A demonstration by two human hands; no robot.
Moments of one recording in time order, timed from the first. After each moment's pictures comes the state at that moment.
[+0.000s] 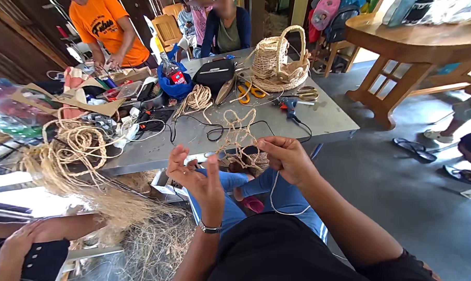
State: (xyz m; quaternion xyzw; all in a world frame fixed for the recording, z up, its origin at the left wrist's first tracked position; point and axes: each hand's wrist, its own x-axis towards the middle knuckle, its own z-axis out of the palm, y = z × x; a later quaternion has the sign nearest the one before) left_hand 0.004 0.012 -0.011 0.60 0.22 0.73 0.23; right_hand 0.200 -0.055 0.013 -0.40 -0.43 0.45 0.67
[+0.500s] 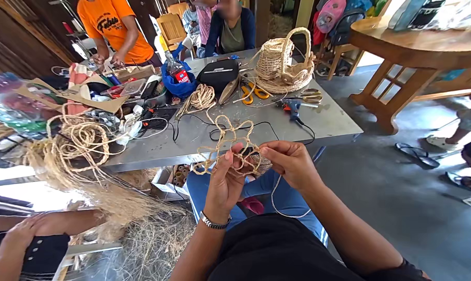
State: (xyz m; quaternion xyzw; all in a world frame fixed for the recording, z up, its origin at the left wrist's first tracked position) left_hand 0.019 0.003 -0.013 0.34 0.00 0.47 0.81; right_hand 0.196 -0.061 0.007 -0.39 -0.49 0.39 0.68
